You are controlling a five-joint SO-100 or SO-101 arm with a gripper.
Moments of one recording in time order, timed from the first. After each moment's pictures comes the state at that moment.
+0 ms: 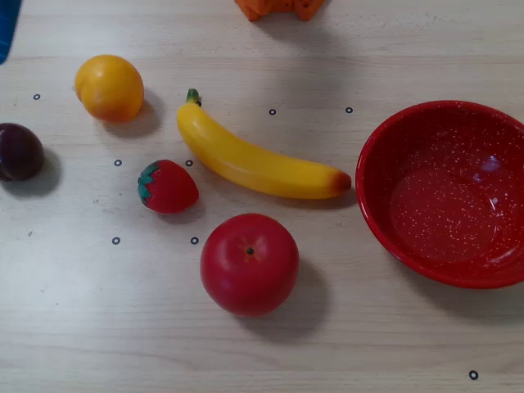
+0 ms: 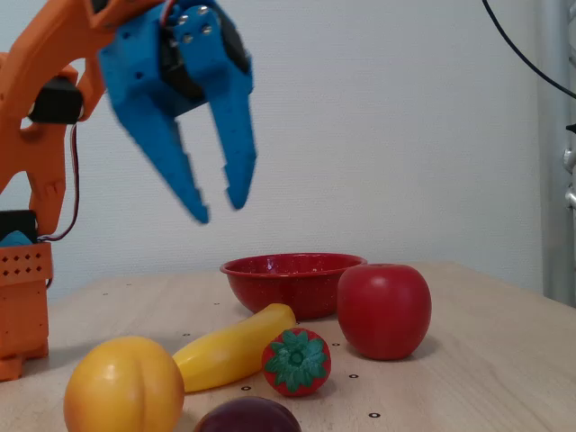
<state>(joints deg) -48.3 54.4 18.2 103.5 35.2</state>
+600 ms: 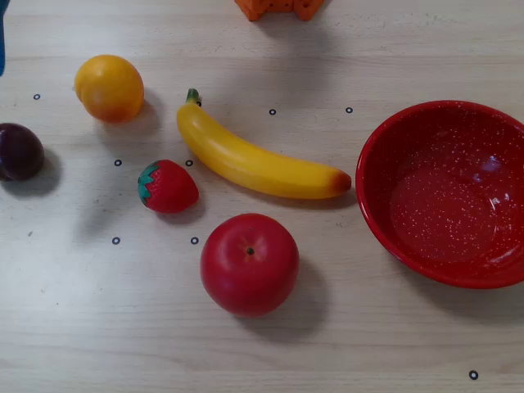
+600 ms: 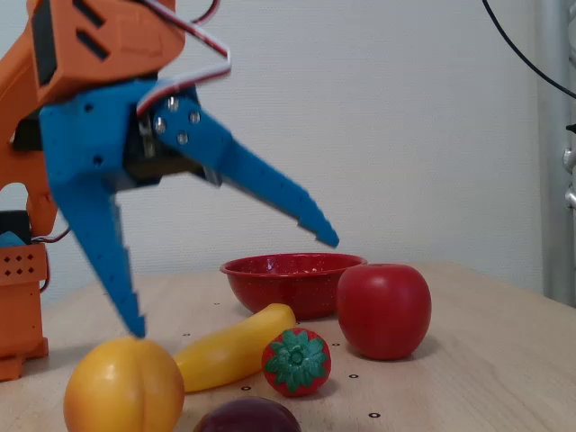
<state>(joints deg) -54.8 43.2 16.0 103.5 62.1</state>
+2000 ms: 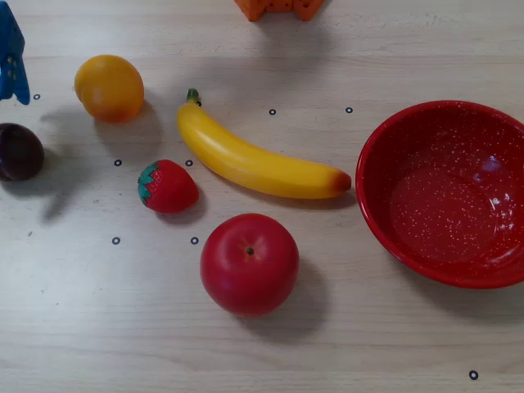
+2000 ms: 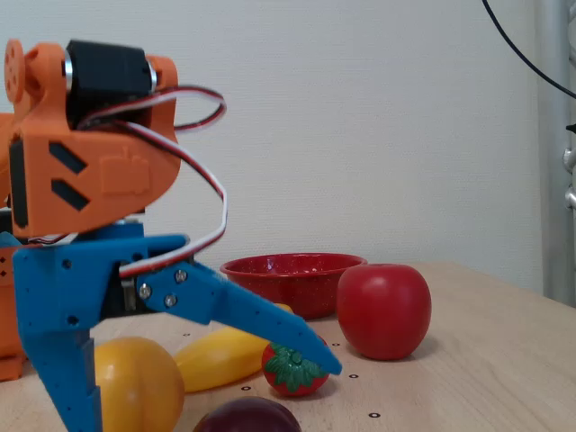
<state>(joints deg) -58.1 24.3 5.8 103.2 65.7</state>
